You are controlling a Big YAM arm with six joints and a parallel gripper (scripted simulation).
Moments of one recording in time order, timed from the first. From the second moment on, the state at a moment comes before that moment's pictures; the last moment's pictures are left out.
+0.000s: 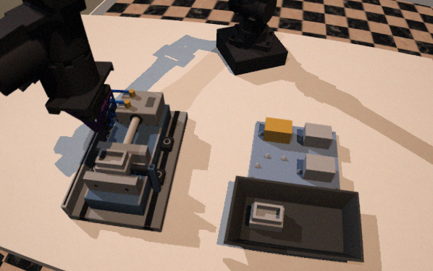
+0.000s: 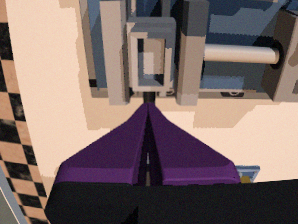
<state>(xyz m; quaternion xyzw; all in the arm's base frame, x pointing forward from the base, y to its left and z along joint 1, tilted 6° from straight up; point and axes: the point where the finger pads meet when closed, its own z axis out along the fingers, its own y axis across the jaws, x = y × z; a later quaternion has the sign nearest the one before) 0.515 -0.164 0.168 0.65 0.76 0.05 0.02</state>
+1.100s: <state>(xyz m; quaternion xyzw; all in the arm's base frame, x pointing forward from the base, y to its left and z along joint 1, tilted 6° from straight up) 0.515 -0.164 0.168 0.65 0.76 0.05 0.02</state>
